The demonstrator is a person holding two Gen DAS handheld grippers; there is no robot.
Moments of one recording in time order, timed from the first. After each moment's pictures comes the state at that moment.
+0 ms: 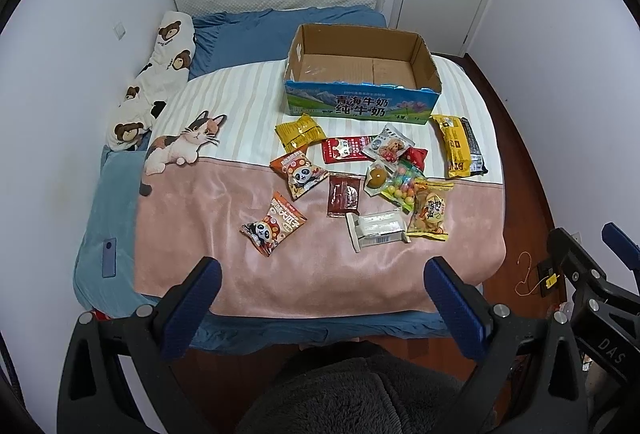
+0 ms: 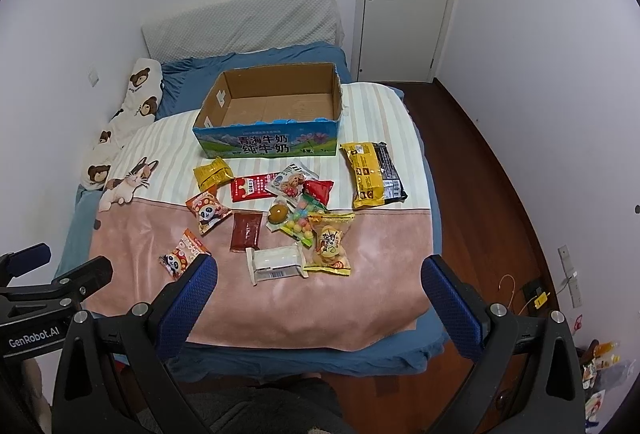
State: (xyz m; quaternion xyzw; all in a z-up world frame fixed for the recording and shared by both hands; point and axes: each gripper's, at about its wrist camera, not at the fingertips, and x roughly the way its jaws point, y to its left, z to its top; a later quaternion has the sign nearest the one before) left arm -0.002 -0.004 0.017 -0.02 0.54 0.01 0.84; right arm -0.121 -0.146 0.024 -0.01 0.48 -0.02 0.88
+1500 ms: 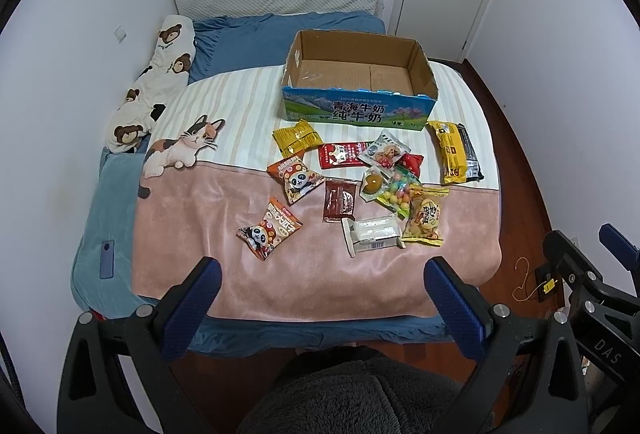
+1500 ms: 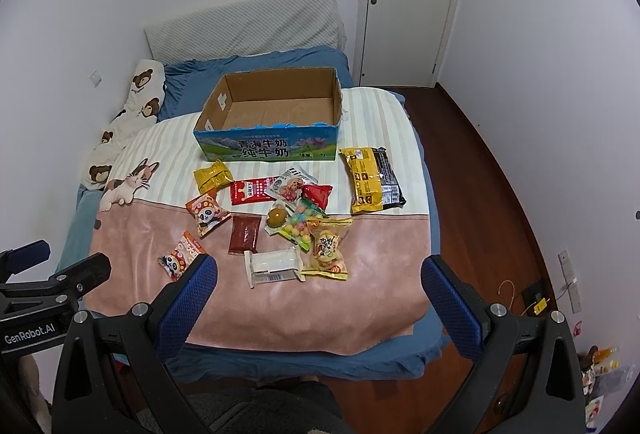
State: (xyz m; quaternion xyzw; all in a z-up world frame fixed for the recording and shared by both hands) left arm -0.004 -0.010 0.029 -0.02 0.53 0.01 0.85; right arm -0.120 -0.153 0.029 -0.01 0.47 -0.02 0.88
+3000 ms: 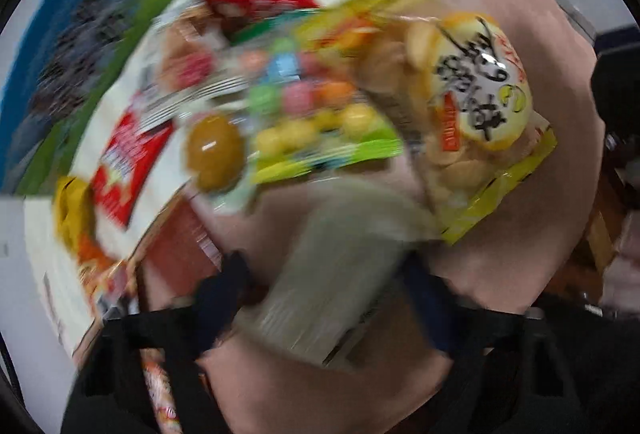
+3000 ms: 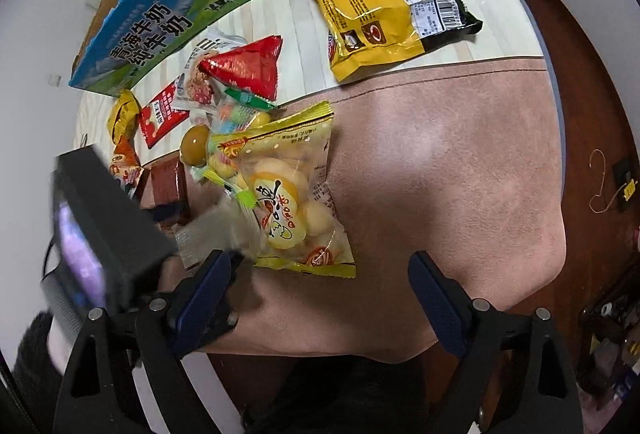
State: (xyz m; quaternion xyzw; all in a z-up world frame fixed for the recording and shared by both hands) left arm 0.143 -0.155 -0.309 0.32 0.60 -0.23 0.69; right arm 0.034 -0.255 -0.288 0.18 0.67 0.03 0.72
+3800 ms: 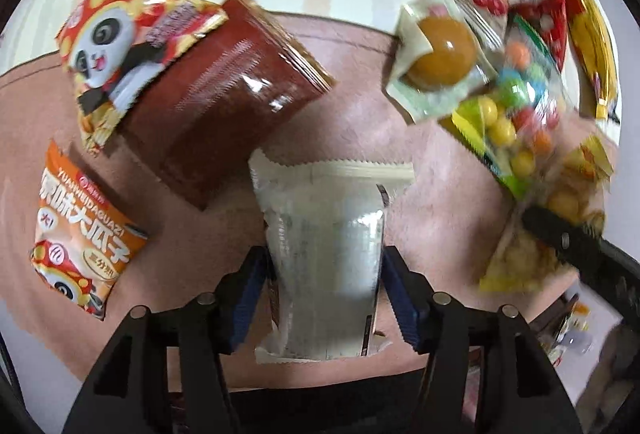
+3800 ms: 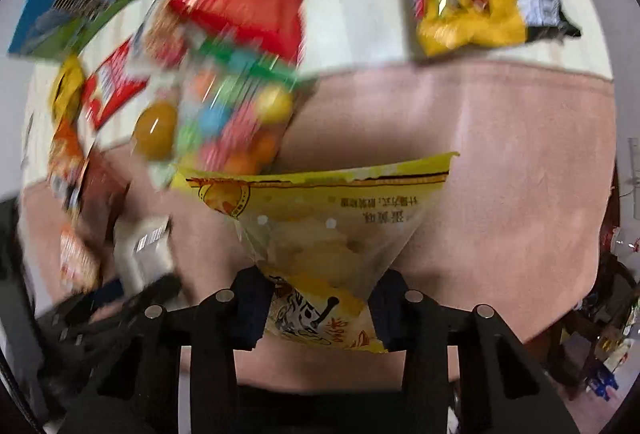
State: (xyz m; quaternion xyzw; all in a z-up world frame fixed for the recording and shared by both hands) left arm 0.172 -0.031 -0.328 -0.05 0.74 -0.05 0.67; right arm 0.079 -0.184 -0.344 0.11 0.73 0.01 0.67
